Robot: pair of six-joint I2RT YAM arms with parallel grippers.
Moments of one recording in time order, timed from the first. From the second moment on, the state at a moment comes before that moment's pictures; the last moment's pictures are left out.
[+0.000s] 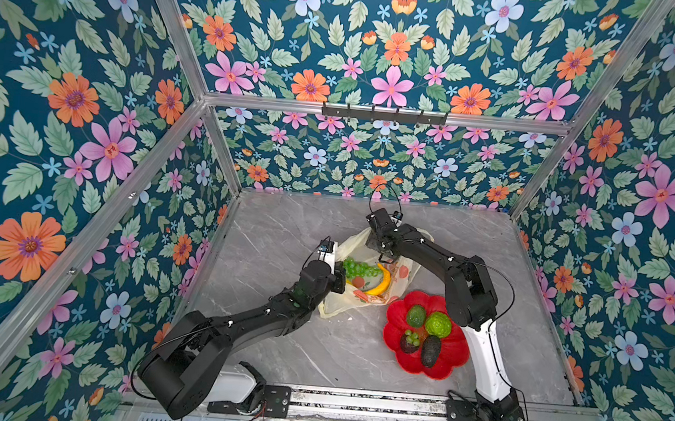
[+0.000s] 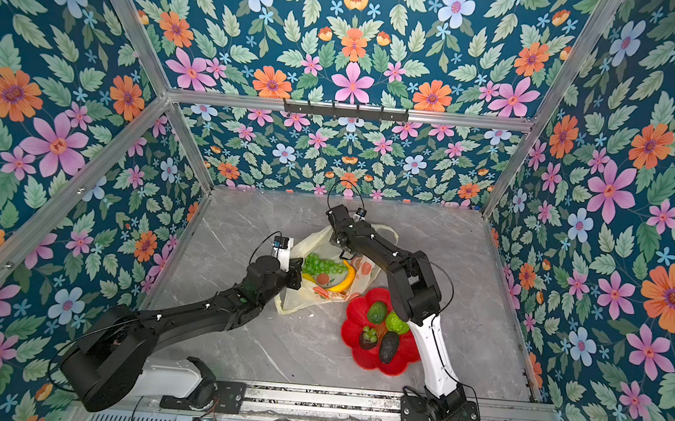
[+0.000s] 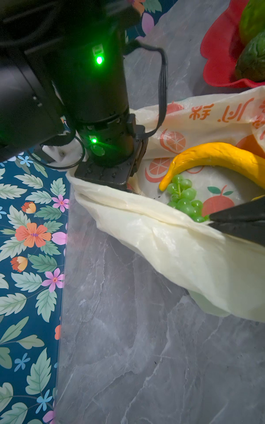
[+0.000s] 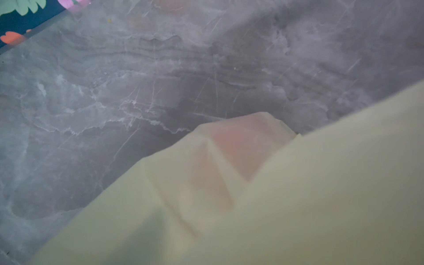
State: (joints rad) left arm -0.66 1.33 0.55 0.40 -0.20 -0.34; right arm 0.59 2.31 1.90 -0.62 0.32 0.87
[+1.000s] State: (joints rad) left arm -0.66 1.33 0.55 0.41 -0.20 -0.33; right arm 0.53 2.42 2.07 -0.64 0.27 0.76
